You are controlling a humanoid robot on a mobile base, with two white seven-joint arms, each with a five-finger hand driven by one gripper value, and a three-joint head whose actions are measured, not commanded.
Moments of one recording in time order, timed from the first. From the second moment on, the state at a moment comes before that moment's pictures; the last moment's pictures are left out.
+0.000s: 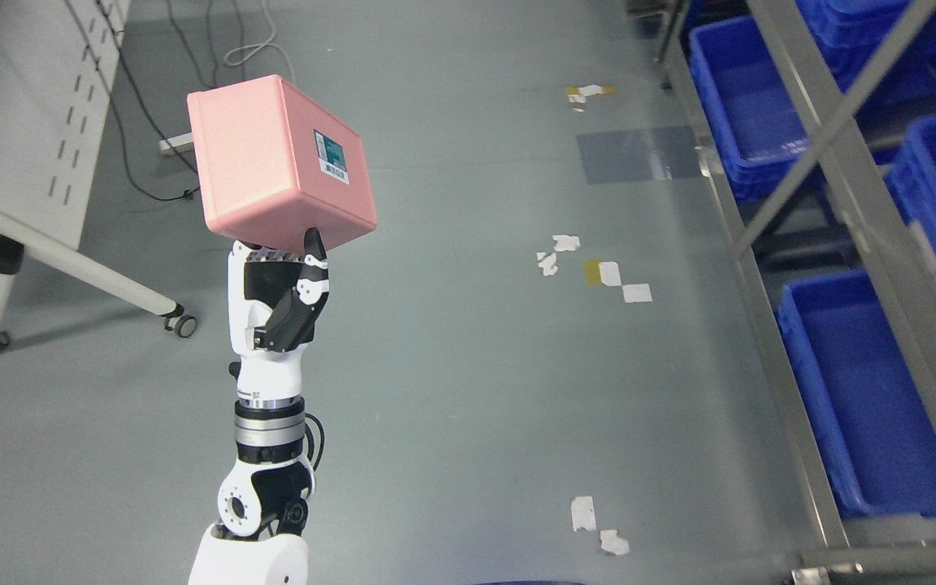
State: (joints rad) left arm -0.05 0.00 -0.19 -1.61 0.54 -0.64 -0.25; right arm 0.00 0.00 -0.05 0.00 0.00 -0.05 0.00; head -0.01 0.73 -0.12
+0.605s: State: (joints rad) left arm 0.02 0.00 -0.17 -1.64 0.54 -0.69 -0.28; right arm 0.00 0.00 -0.05 0.00 0.00 -0.05 0.00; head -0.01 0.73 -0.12
